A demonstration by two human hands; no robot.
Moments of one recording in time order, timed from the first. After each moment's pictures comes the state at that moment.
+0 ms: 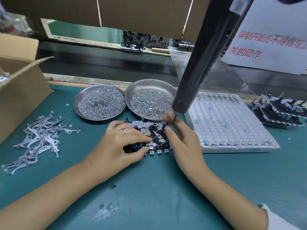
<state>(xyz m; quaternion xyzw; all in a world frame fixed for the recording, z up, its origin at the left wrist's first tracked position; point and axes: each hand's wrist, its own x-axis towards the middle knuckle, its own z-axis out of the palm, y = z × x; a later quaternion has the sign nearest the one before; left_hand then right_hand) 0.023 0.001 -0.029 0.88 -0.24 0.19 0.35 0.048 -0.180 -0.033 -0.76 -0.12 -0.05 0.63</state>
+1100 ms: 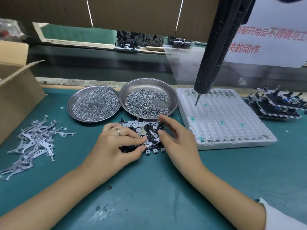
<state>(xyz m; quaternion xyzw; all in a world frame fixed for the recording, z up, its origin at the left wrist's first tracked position) 0.025 -0.007 -0.032 0.87 -0.21 0.21 0.38 0.046 -0.182 -0.033 -0.79 -0.08 -0.03 0.60</state>
